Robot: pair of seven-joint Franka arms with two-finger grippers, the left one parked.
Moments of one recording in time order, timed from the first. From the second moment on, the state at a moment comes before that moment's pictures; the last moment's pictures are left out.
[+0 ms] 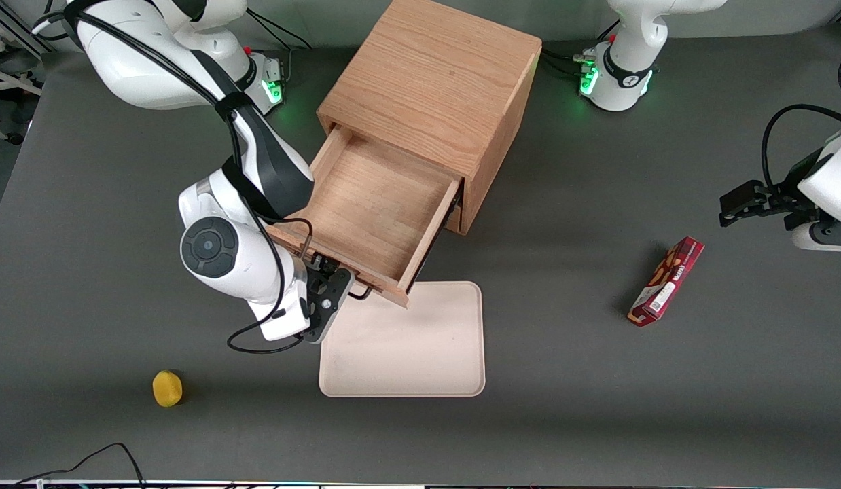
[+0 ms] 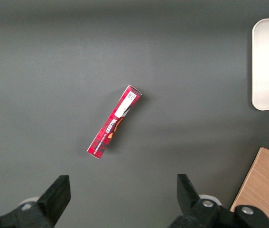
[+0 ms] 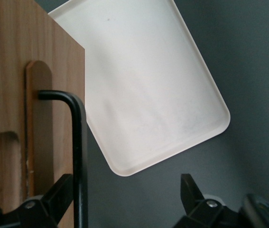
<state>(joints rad) 0.21 0.66 0.31 -1.21 -0.08 1.85 -0.61</state>
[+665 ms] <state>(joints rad) 0.21 0.63 0.31 -1.08 -0.08 1.64 -0.59</state>
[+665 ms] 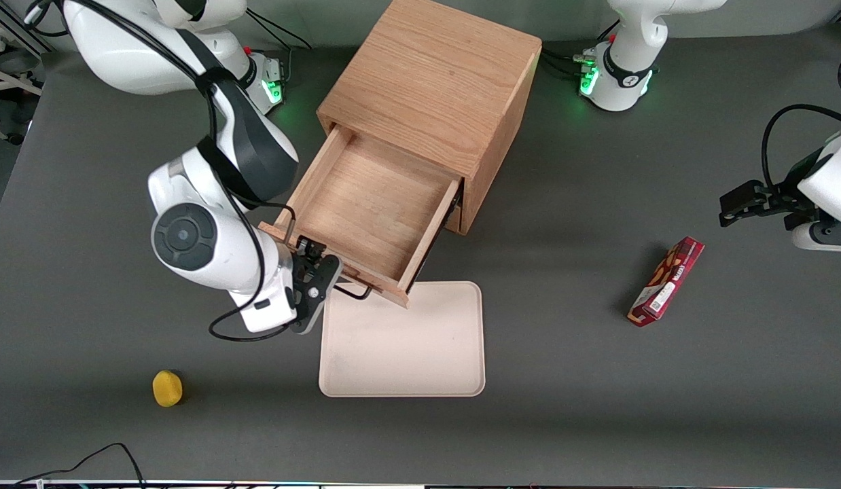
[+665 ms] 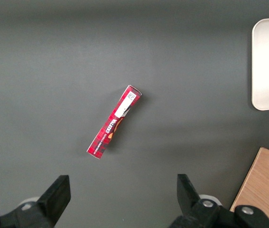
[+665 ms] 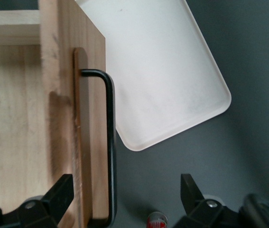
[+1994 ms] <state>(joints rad) -0.21 0.06 0.30 -1.36 -0.01 1.40 -0.32</state>
